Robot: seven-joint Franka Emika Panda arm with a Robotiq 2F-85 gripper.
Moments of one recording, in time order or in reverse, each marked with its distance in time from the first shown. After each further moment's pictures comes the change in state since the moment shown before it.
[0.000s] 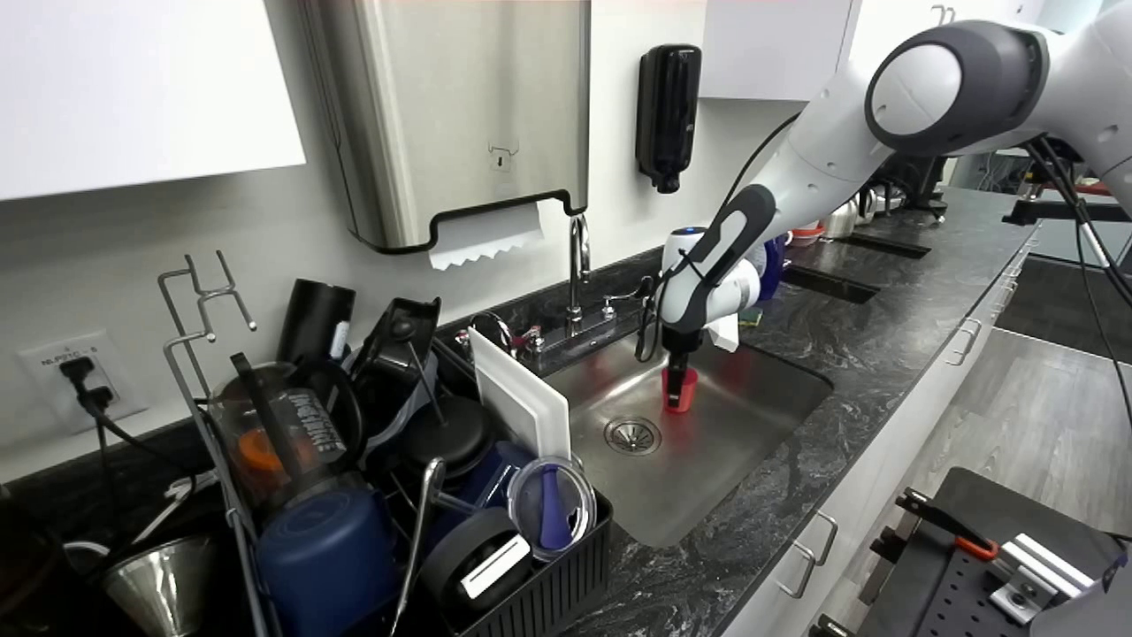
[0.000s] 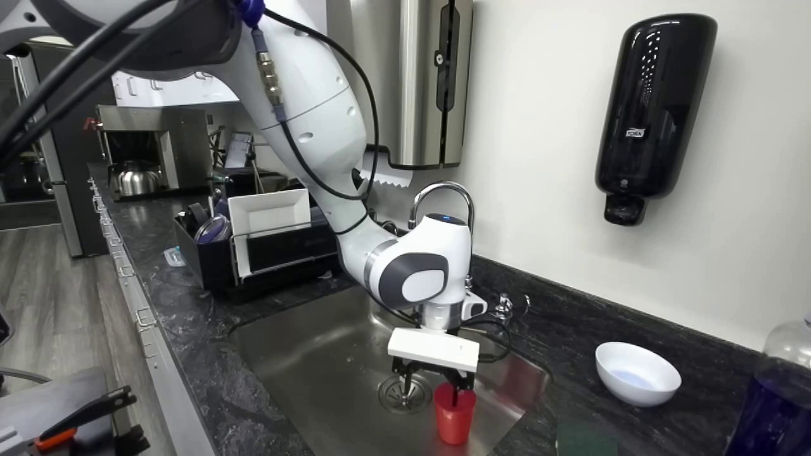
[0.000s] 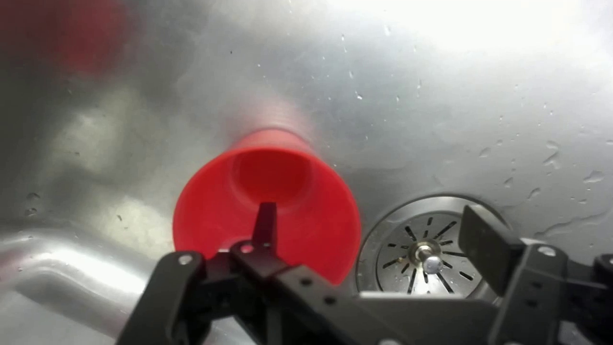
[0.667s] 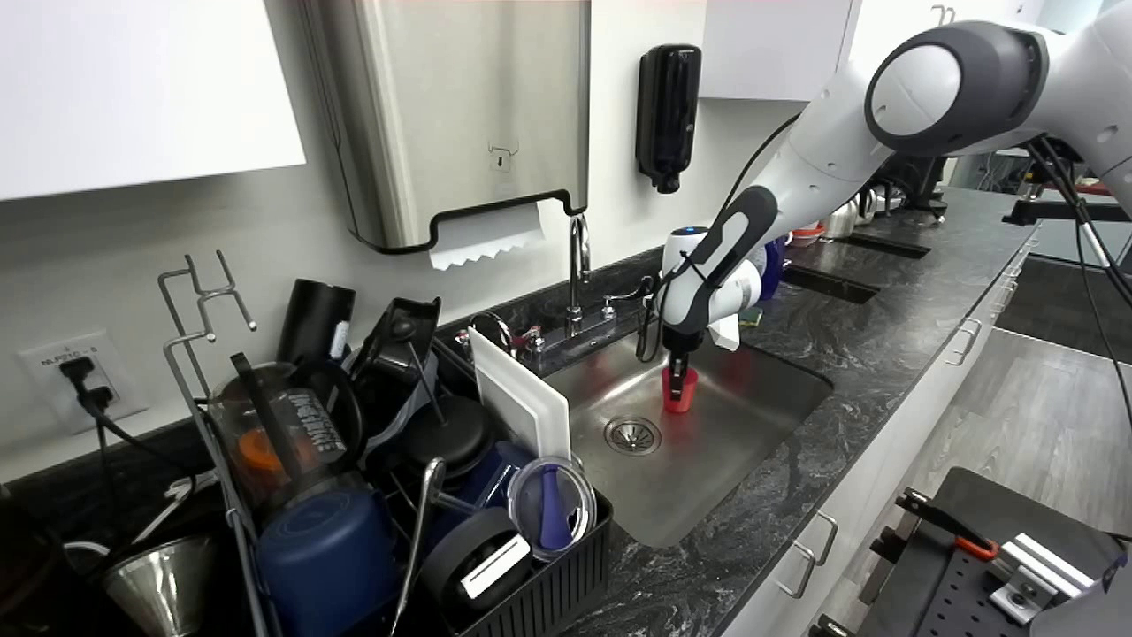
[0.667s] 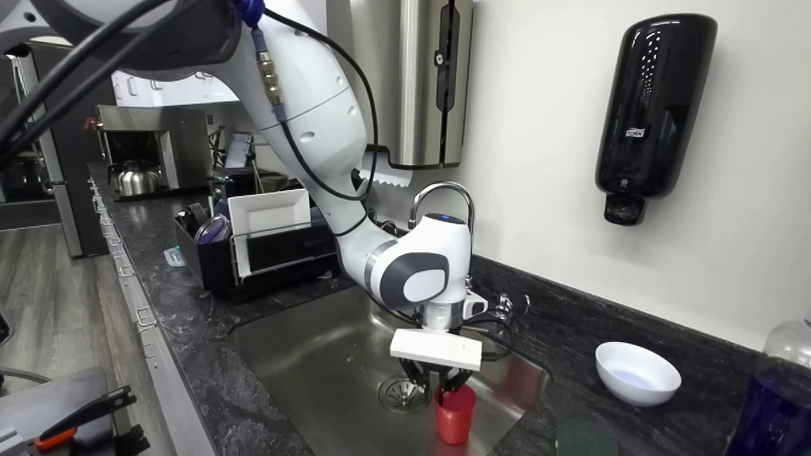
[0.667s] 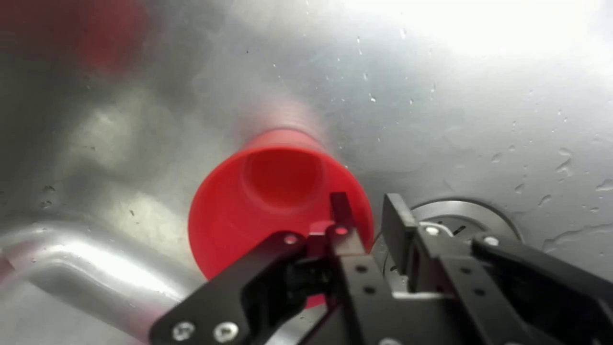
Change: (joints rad) arm 0.000 0.000 -0.004 0.000 -0.028 0.013 0.000
